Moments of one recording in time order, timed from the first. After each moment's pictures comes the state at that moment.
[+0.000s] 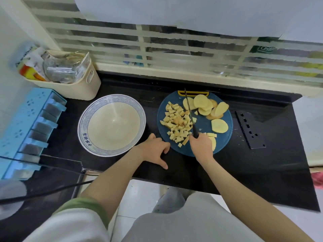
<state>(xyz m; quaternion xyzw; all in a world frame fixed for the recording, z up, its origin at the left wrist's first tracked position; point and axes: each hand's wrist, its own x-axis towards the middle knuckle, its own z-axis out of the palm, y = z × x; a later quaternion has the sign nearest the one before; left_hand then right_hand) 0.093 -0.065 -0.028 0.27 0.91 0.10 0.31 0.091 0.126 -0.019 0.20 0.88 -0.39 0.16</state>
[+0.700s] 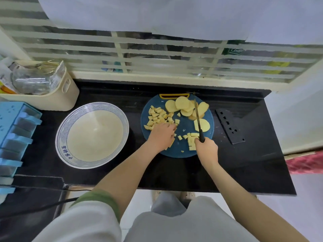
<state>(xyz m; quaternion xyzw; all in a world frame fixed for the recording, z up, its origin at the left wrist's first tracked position) 0.052 0.013 -0.028 0.21 0.96 0.15 0.08 0.106 0.180 -0.014 0.30 0.84 -0.43 0.11</state>
